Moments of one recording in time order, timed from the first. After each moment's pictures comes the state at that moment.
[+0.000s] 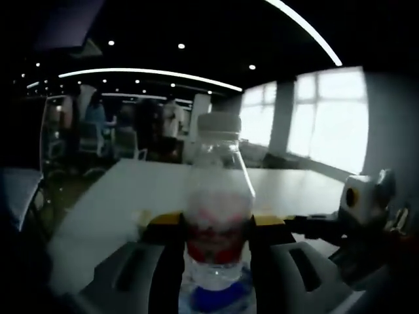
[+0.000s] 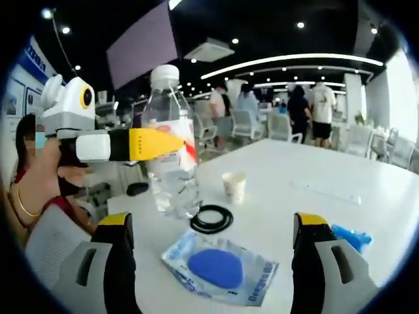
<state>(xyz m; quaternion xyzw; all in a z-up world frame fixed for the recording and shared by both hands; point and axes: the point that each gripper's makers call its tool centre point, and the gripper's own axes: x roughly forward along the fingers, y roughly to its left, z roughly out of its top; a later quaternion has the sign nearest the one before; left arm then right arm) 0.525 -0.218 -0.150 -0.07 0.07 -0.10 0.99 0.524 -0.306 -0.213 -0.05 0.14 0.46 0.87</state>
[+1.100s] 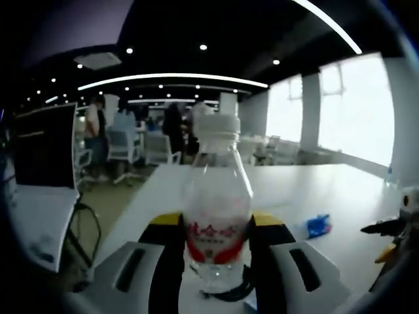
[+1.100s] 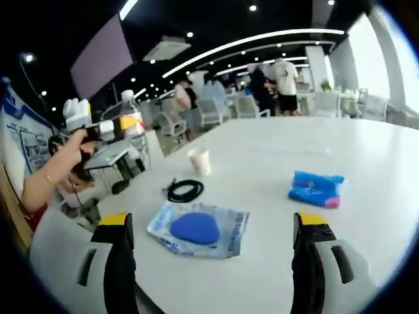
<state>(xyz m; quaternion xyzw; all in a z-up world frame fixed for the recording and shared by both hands) 0.563 -0.087 -0.160 -0.03 0.08 -0.01 1.00 0.510 -0.389 -0.261 0.02 0.21 0.38 0.90</state>
